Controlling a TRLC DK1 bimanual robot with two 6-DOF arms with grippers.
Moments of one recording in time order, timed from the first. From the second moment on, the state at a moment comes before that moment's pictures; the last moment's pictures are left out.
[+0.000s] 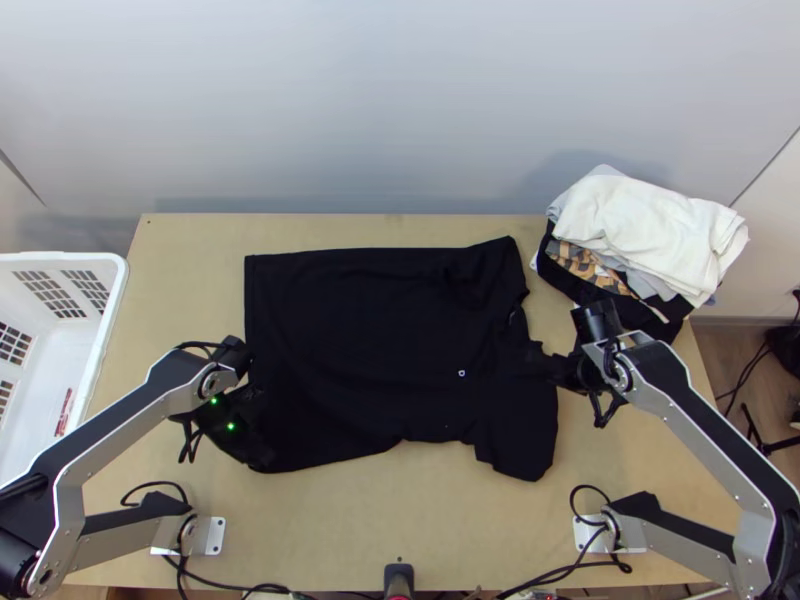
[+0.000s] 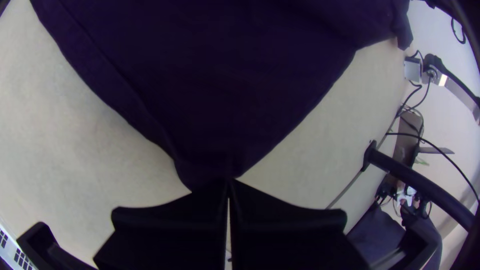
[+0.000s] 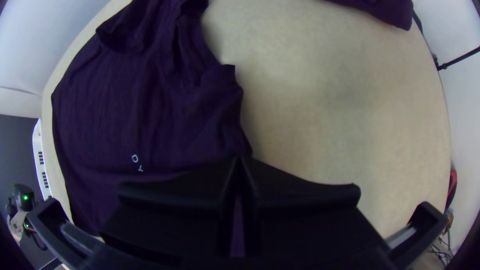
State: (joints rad) left arm -0.30 1.33 0.76 -1.14 0.31 0.22; right arm 0.30 1.21 0.84 -0.81 -0.01 0.62
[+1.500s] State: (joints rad) left arm 0.13 1.27 1.66 -0.34 0.07 -0.46; right arm 0.20 1.55 2.13 -0.66 0.14 0.25
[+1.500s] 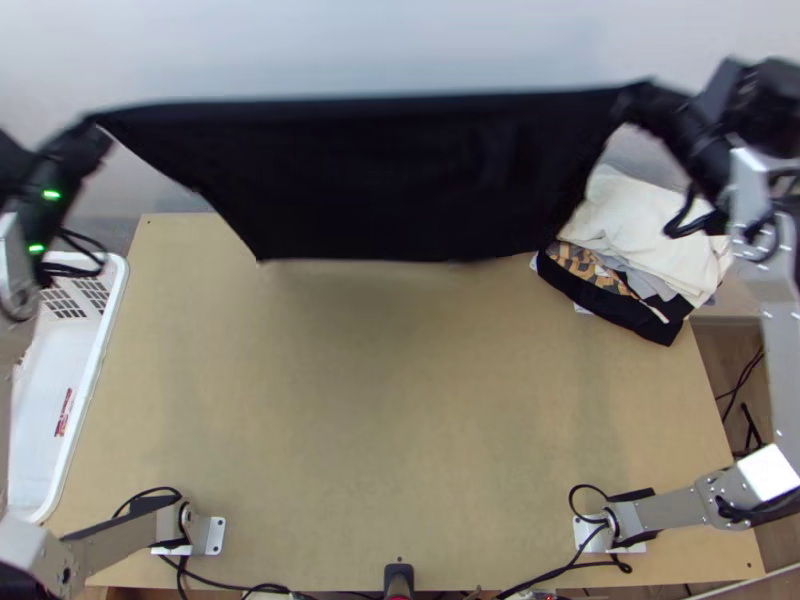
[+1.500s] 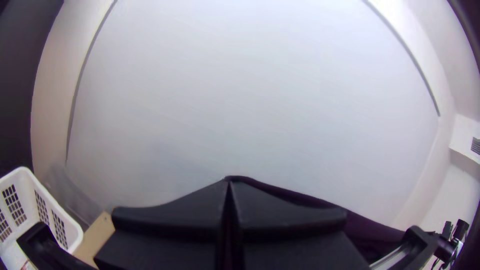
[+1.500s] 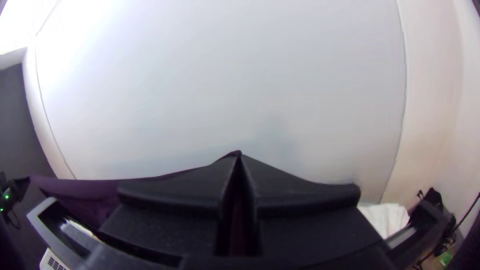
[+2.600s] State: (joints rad) left arm 0.19 0.53 1.43 -0.55 0.07 -0.39; right arm 0.41 0.78 1.88 -1.09 0.09 0.24
